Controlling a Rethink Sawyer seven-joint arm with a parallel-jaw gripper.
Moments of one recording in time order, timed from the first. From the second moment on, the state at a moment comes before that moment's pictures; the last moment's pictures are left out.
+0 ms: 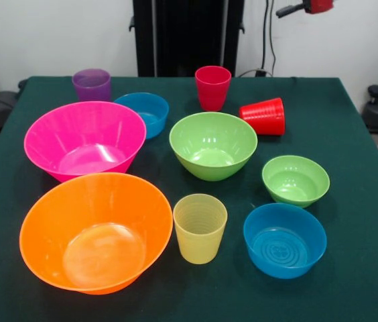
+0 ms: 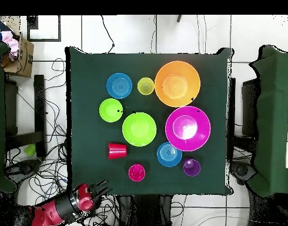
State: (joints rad) arm 1.37 0.16 -1.08 1.61 -0.02 0.77 2.56
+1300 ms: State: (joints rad) arm 1.37 0.34 -1.16 1.40 -0.02 0.93 2.56
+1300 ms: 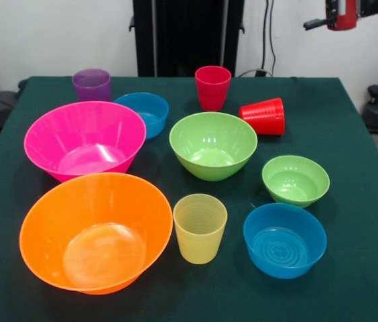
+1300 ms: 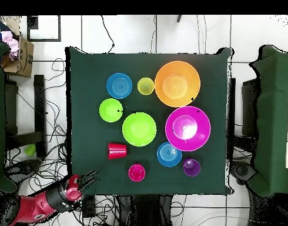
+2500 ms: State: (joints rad) arm 1.32 0.48 -1.25 1.22 -0.01 1.08 2.58
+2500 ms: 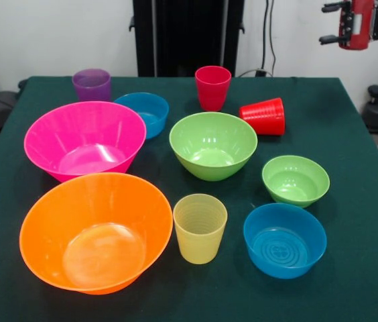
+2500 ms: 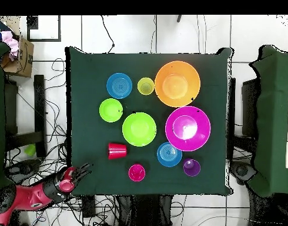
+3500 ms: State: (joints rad) arm 1.23 0.25 -1.01 1.26 -0.02 0.79 2.58
